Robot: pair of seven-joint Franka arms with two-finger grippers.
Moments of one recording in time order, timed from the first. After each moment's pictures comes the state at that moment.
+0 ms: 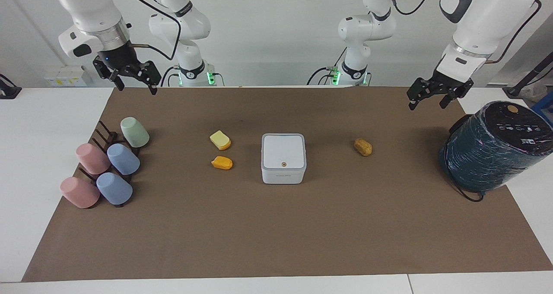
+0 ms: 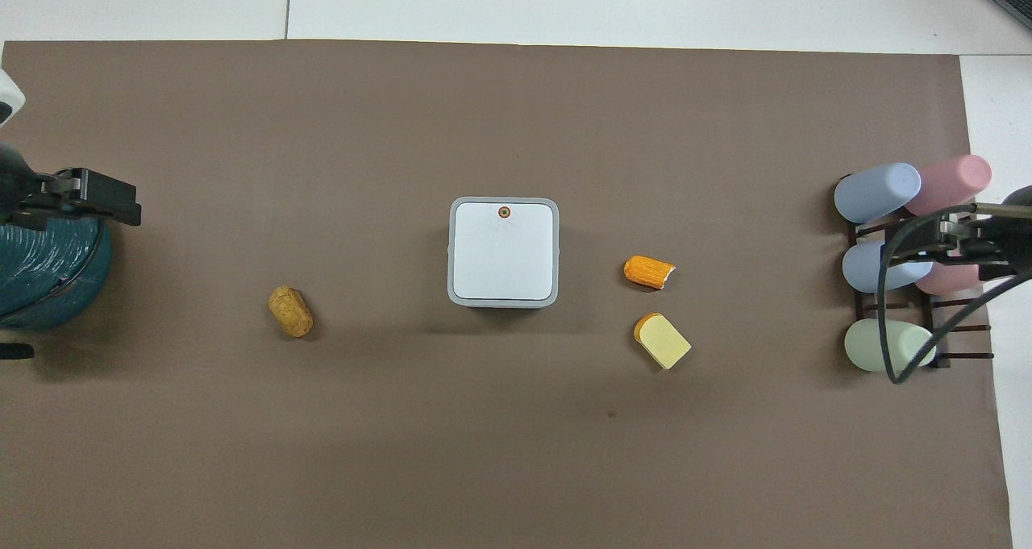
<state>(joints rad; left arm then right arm) 0.03 0.02 -0.10 -1.57 0.00 1.60 -0.05 -0.01 -0.07 0.04 -1.63 -0.02 1.51 0.19</state>
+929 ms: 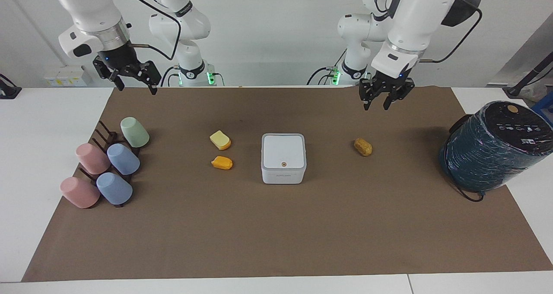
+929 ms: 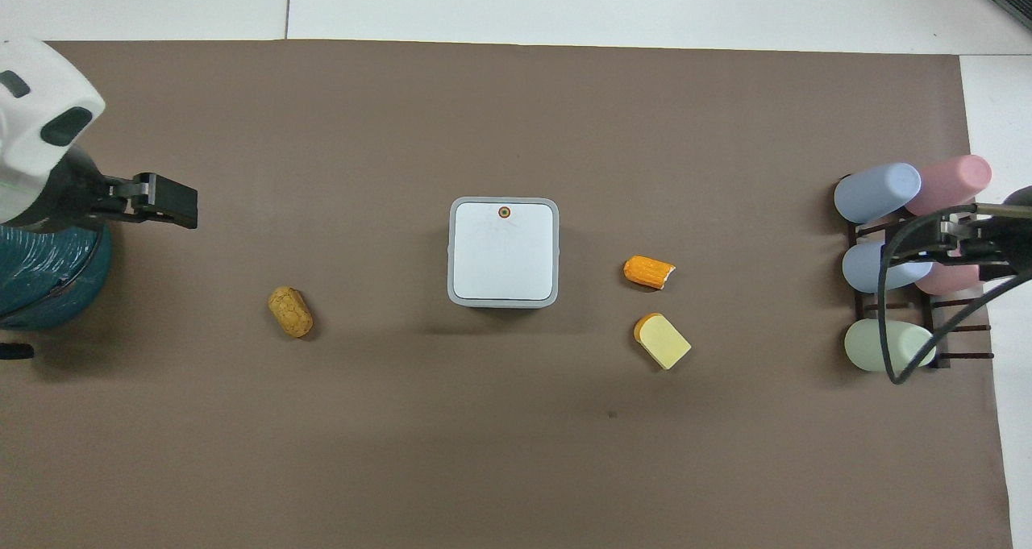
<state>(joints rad) -0.24 0.00 -0.13 -1.65 0.00 1.70 -0.32 -0.01 -0.07 0.04 -1.63 -0.02 1.51 0.19</state>
